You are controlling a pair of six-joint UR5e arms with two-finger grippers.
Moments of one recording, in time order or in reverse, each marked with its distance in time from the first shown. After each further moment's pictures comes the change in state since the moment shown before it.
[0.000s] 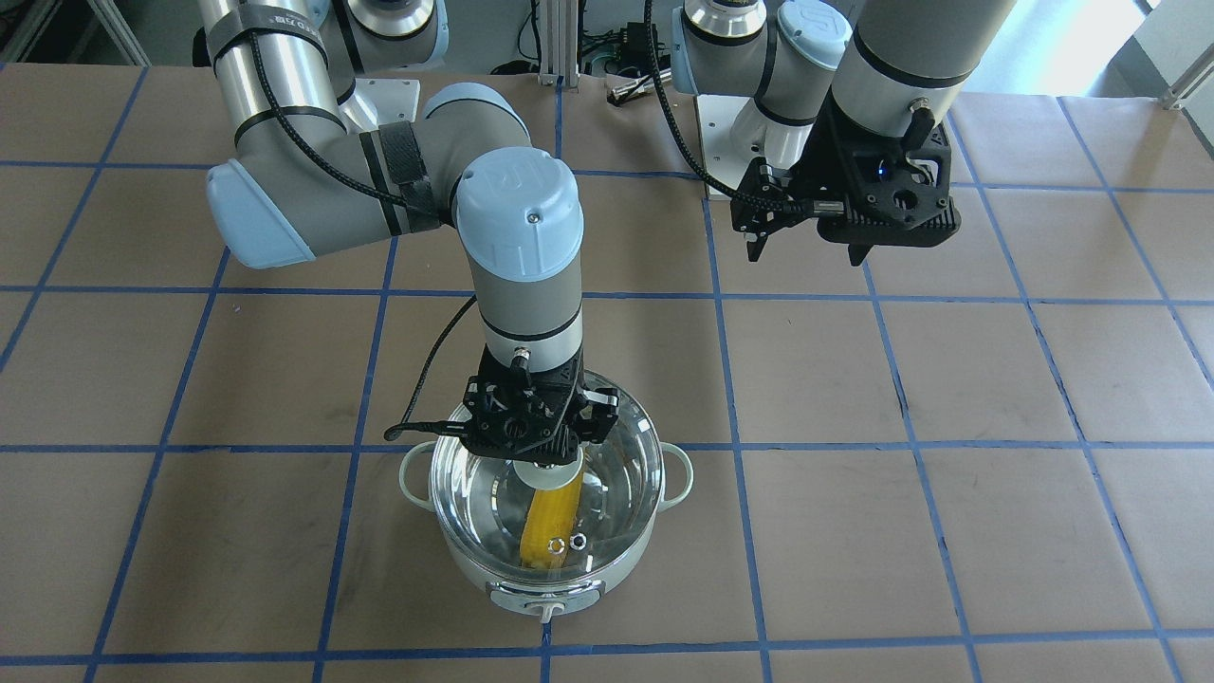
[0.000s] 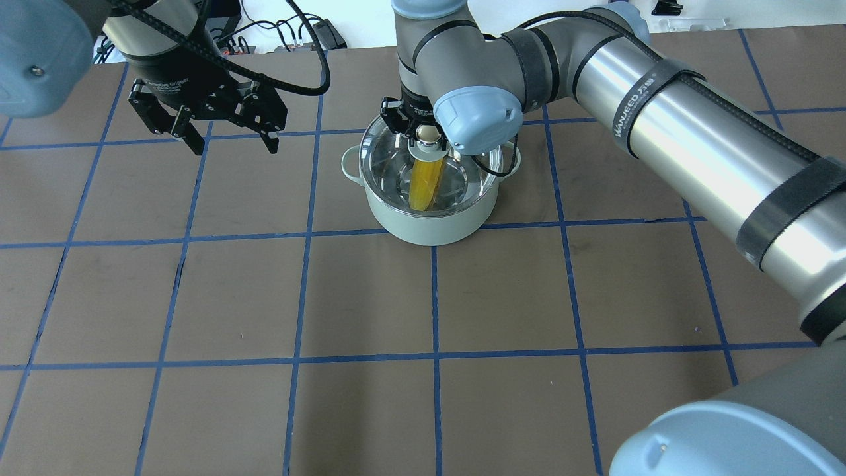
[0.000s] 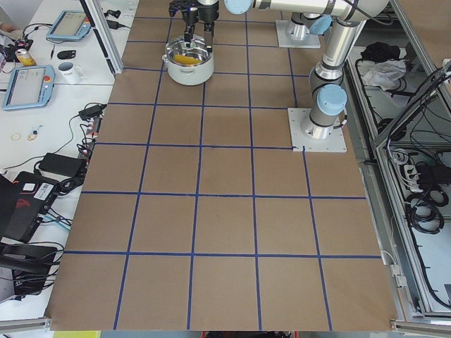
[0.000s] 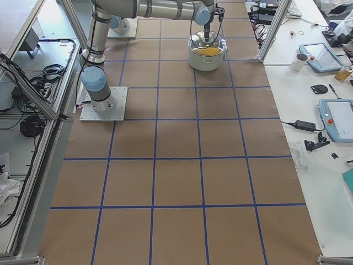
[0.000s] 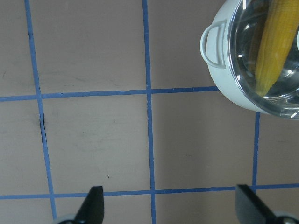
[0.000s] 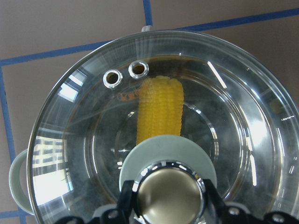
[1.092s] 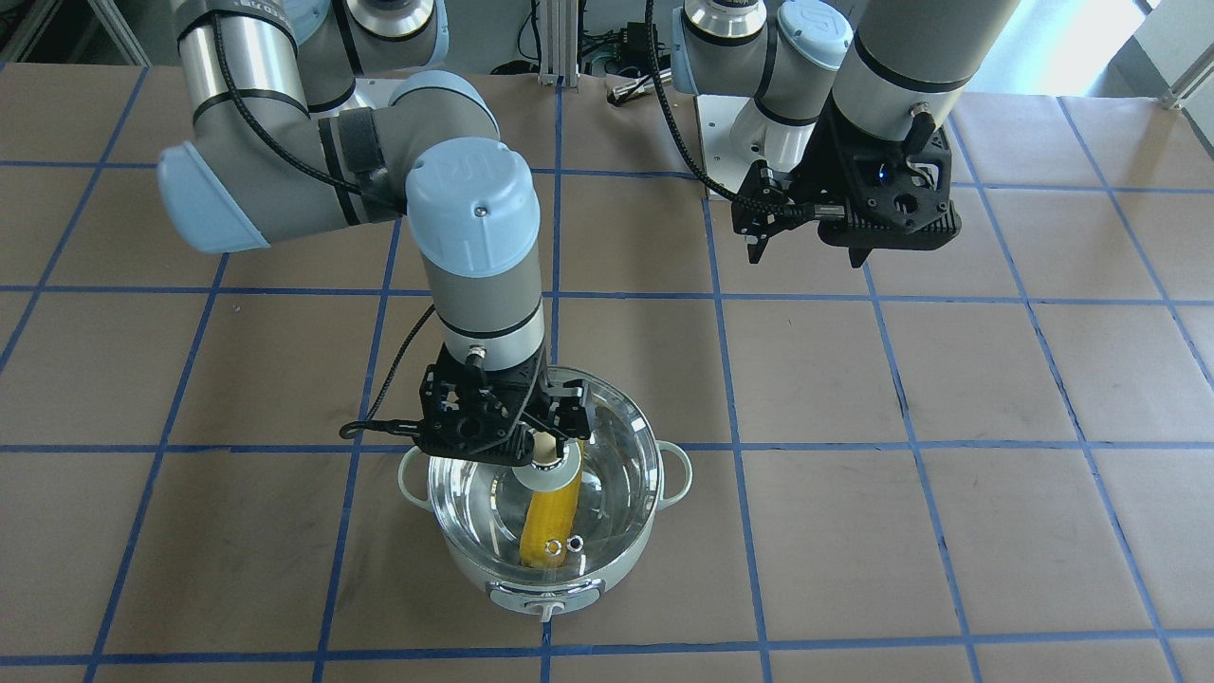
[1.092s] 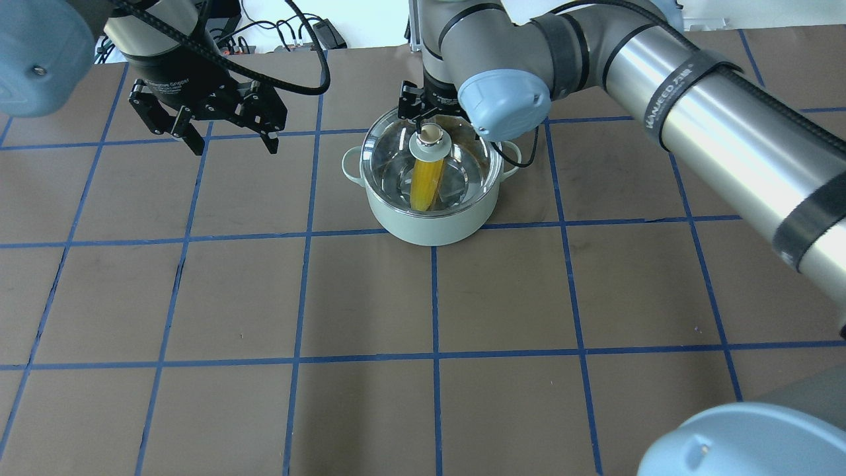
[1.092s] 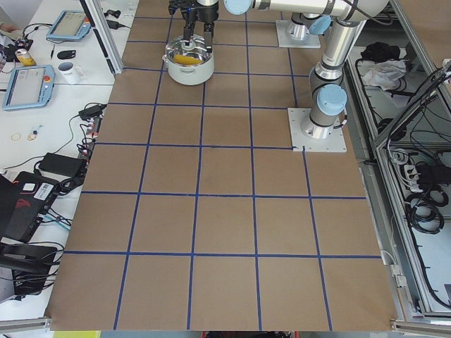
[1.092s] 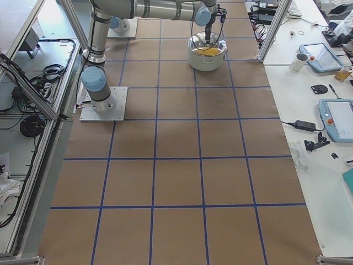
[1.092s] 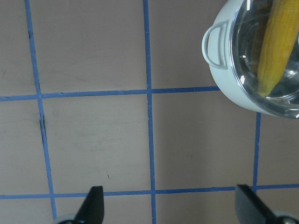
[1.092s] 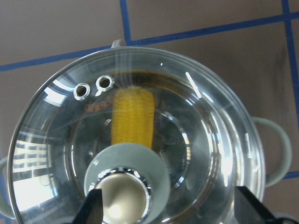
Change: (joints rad) left arm 0.001 -0.003 0.000 0.000 0.001 0.000; right arm -0.047 -0.034 0.011 0.030 0.001 -0.037
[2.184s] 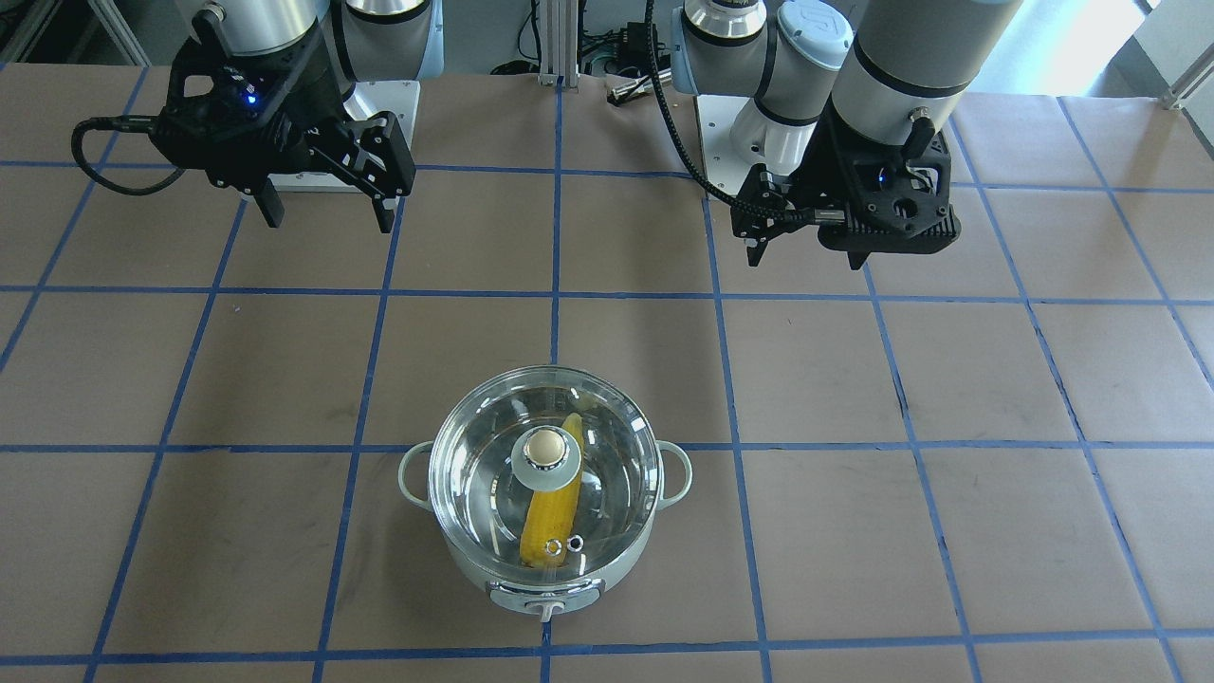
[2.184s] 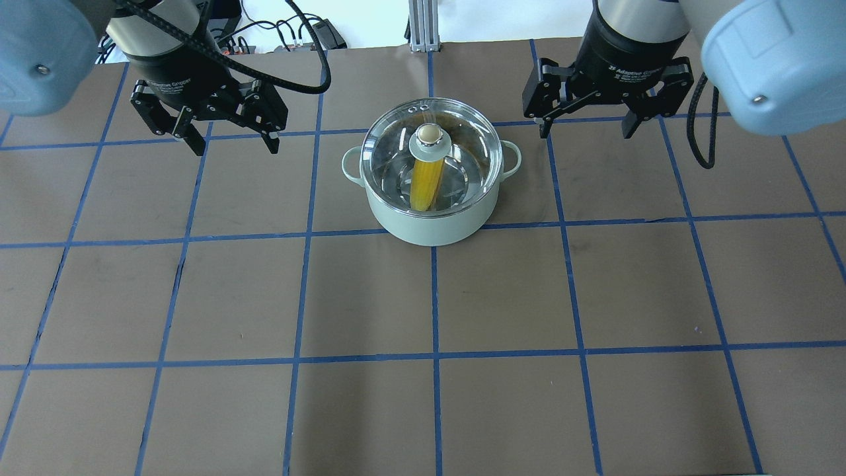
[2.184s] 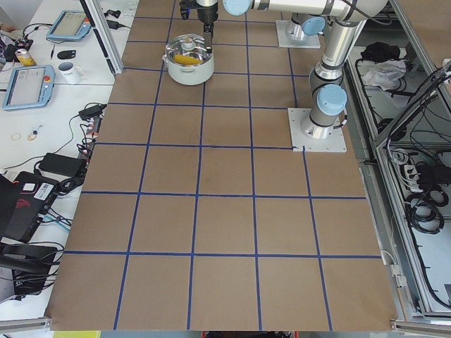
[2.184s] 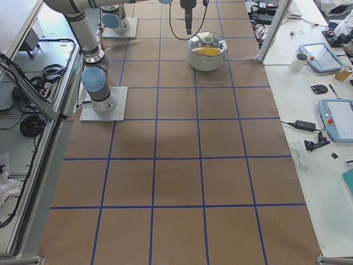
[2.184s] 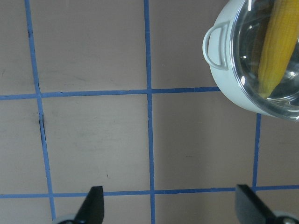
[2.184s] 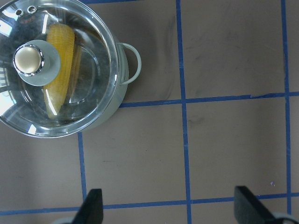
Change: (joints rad) left arm 0.000 -0.005 0.001 0.000 -0.001 -0.008; right arm -0.189 -0.451 0.124 0.381 0.000 -0.286
